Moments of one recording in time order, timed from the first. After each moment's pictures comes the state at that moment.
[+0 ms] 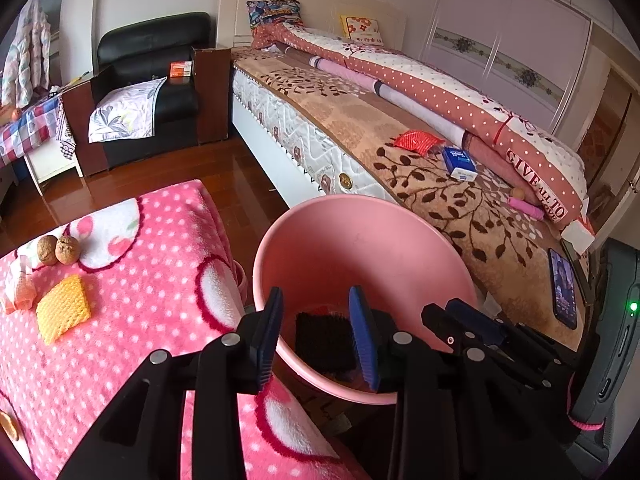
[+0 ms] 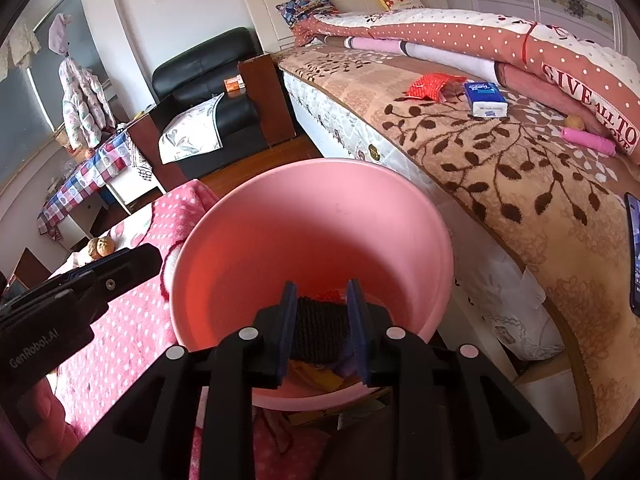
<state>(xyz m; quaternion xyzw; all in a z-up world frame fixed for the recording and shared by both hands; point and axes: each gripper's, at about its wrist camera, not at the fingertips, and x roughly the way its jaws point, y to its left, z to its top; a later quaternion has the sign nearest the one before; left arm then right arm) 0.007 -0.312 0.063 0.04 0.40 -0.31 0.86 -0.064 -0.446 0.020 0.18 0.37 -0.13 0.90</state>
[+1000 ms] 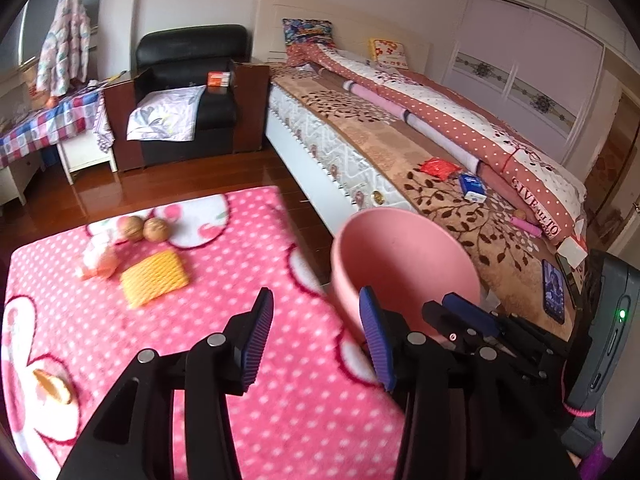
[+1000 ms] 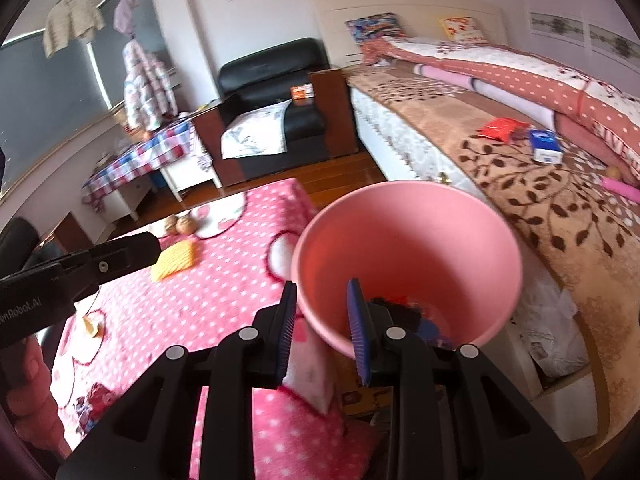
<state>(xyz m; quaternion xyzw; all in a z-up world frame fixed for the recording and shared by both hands) -0.031 -0.198 0.111 0.02 0.39 -0.26 0.88 -0.082 -0.365 0.058 0.13 0.34 -0.03 0.93</state>
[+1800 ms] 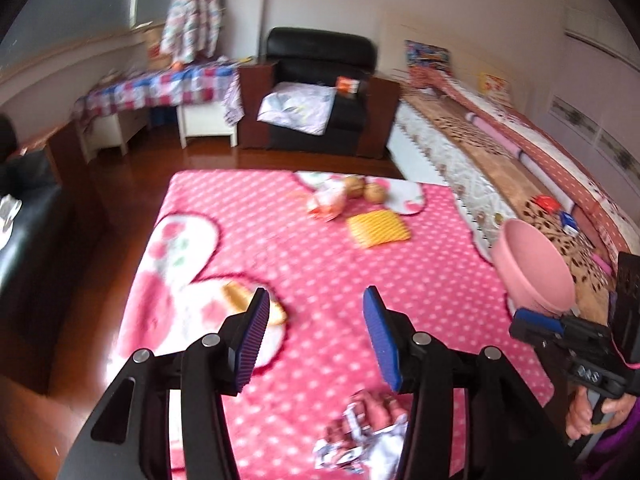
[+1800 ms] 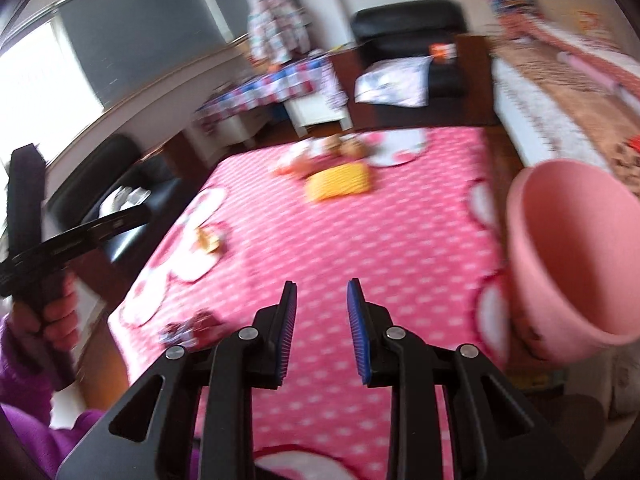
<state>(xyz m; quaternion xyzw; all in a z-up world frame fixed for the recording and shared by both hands) -0.074 0.030 0.097 -0.03 0.39 -0.08 0.92 -0.075 -0.244 0.047 0.09 0.41 0.23 0.88</state>
